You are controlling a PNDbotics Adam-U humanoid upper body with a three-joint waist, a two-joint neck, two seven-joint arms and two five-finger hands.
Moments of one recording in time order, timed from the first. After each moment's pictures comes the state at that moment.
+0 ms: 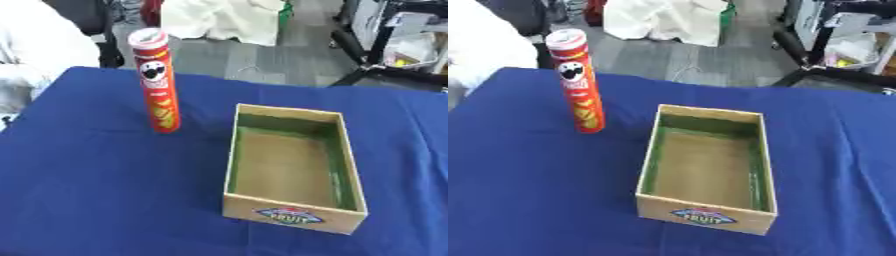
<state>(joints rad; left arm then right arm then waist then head) -0.58 0.95 -0.01 -1.56 0.28 0.15 0.16 -0.33 -0.63 -0.11 -1.99 -0.17 -0.11 -0.41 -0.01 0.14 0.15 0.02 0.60</state>
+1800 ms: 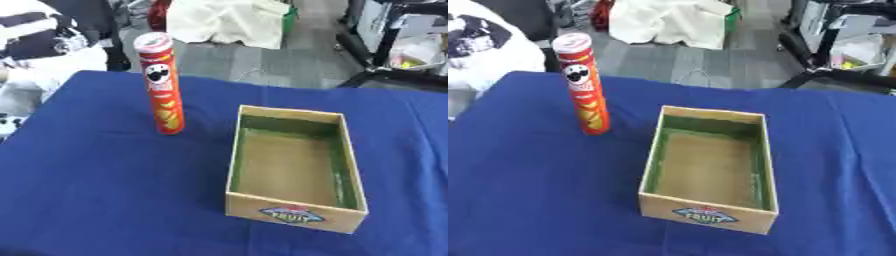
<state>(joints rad) -0.99 0.83 -0.19 -1.19 -0.23 -0.01 -0.78 -0.33 -0.64 -0.09 -1.99 -0.19 -0.10 -0.37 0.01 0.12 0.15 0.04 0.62</state>
